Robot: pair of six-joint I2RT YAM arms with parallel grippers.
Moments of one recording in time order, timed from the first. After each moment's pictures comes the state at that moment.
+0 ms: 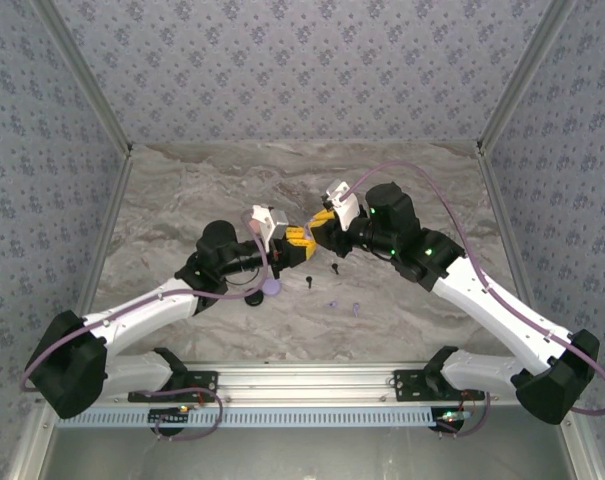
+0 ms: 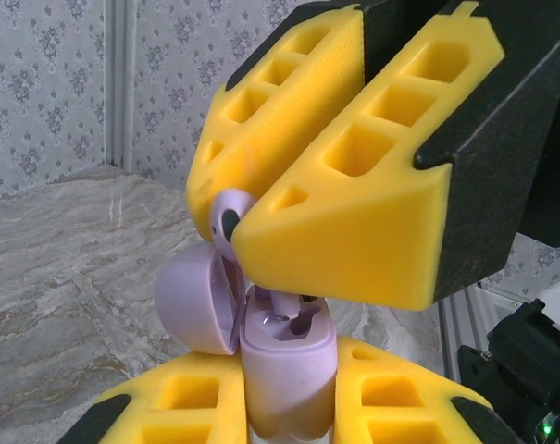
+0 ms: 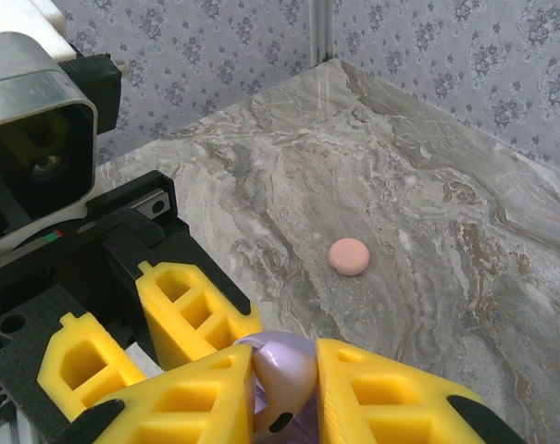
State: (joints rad) left arm -0.73 1.20 0.65 0.55 0.56 -0.23; right arm 0.73 1.15 1.12 -0.38 -0.24 -0.04
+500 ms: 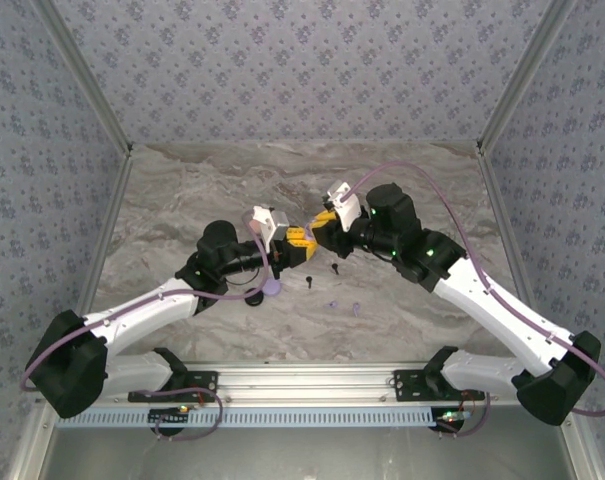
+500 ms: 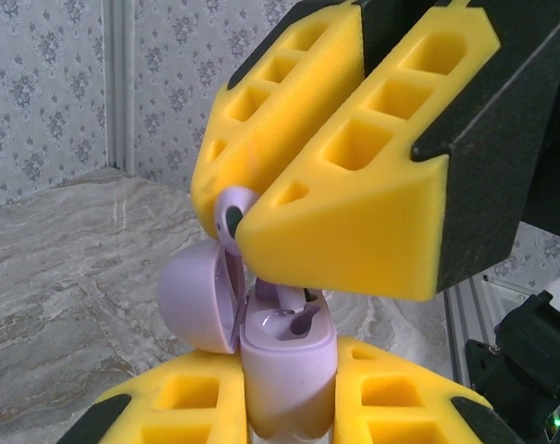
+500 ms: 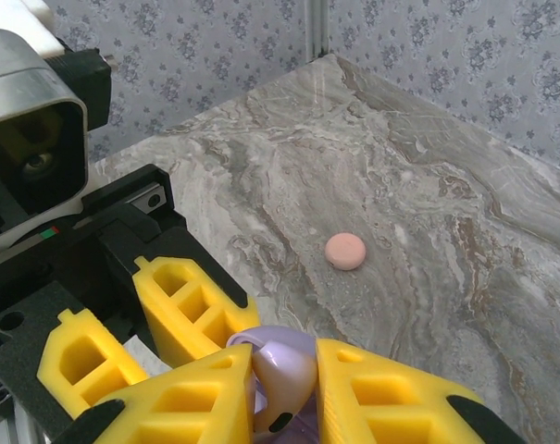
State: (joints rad) left arm -0.73 1.20 0.65 0.55 0.56 -0.19; right arm 0.73 1.14 1.12 -0.40 -0.22 -0.03
